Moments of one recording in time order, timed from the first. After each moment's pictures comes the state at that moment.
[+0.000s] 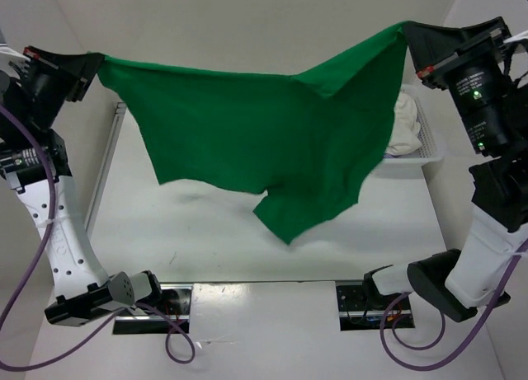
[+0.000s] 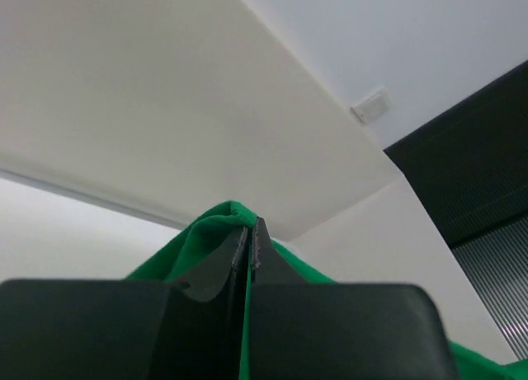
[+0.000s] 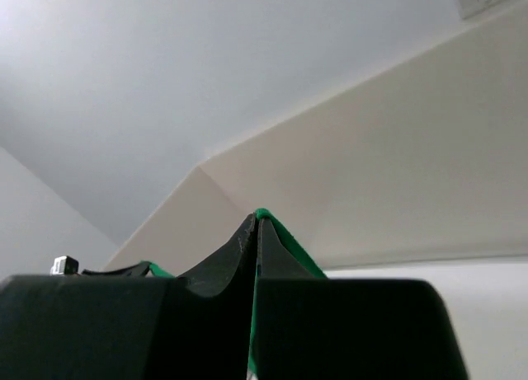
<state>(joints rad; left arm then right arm) 0.43 1.22 1.76 -0.37 0.58 -0.94 0.30 1.38 2.54 -0.82 0.03 0.68</state>
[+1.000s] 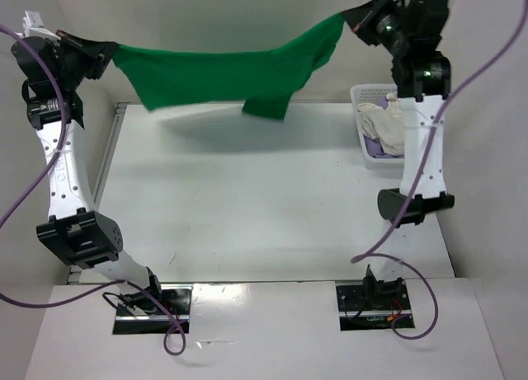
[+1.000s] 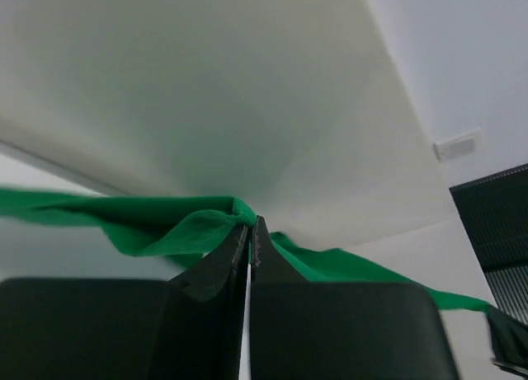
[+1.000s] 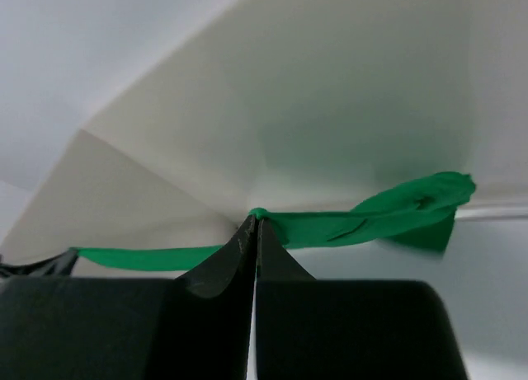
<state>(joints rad) 0.35 1.64 1.90 -0.26 0.48 -0.95 0.12 1.98 2.72 -0.74 -0.22 0.69</state>
